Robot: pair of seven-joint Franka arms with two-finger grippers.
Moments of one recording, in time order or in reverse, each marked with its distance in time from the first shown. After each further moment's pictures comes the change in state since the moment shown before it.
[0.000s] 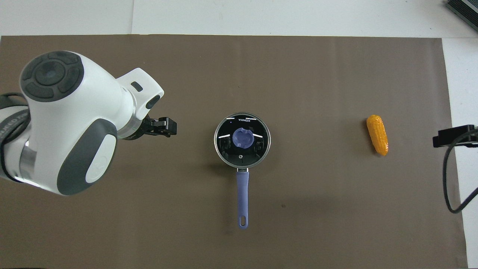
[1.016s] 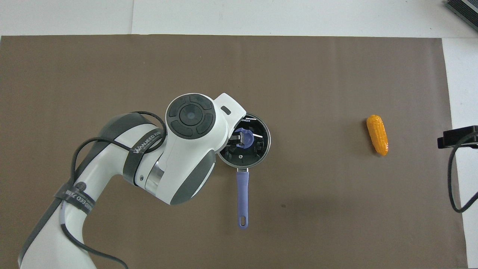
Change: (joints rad) left arm -0.234 0.163 -0.001 0.016 -0.018 0.206 -0.246; right arm -0.019 -0.004 -0.001 -0.009 -0.001 0.008 0.000
